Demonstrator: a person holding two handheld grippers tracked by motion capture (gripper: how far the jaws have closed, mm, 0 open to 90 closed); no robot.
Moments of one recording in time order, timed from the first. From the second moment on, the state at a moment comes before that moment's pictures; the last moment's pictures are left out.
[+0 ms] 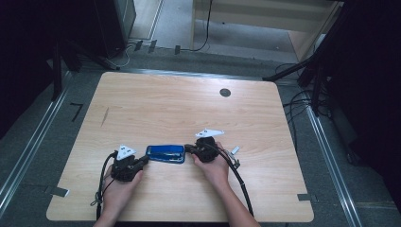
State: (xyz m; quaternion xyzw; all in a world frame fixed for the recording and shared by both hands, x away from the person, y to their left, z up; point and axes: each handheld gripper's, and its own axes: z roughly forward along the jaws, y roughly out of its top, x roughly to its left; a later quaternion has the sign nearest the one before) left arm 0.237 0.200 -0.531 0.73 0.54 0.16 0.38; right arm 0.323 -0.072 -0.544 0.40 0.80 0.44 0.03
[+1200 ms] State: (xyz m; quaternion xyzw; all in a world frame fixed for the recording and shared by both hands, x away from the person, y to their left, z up) left arm 0.227 0.271 -0.527 0.67 0.58 0.21 0.41; right arm 0.317 -0.040 -0.523 0.24 0.85 0.46 0.05
